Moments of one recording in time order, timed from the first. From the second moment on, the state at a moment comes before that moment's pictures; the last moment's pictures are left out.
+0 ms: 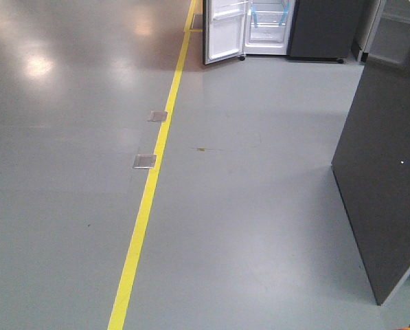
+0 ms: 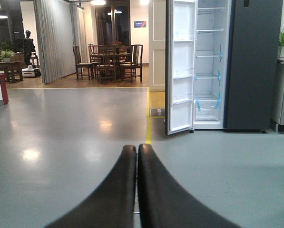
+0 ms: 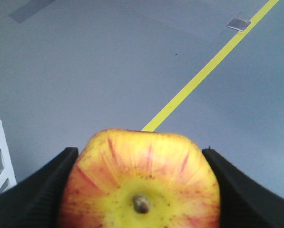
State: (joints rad) left arm 0.00 -0.01 0.03 0.00 0.00 -0.04; right arm 0.48 0.34 -0.60 0.31 1.00 -0.15
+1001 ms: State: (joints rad) left arm 0.00 -0.01 0.03 0.00 0.00 -0.04; right arm 0.48 0.34 -0.60 0.31 1.00 -0.15
